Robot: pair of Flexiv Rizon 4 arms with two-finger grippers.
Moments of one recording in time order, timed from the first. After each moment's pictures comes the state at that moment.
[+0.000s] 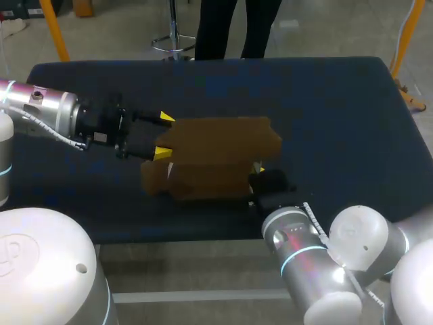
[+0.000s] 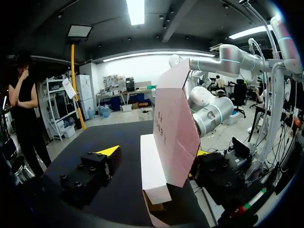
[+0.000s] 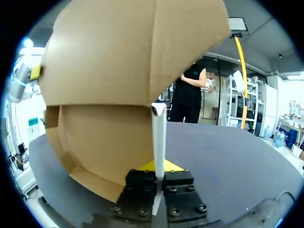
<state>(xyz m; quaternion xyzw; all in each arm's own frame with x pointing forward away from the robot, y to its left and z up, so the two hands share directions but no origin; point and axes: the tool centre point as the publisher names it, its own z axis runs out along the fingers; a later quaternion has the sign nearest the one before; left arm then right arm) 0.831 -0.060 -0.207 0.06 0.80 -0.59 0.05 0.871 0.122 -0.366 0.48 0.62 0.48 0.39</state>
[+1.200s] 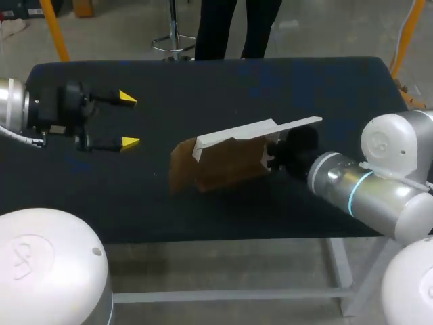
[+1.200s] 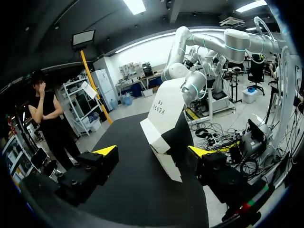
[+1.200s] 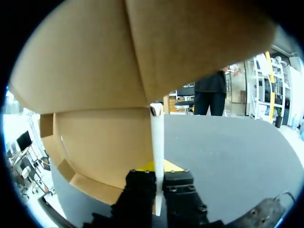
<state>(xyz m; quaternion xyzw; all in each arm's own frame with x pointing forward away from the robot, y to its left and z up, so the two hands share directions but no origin) 0.812 0.005 -0.142 0.04 0.84 -0.52 0.18 0.937 0.090 -0.342 0.45 0.69 0.52 0.24</state>
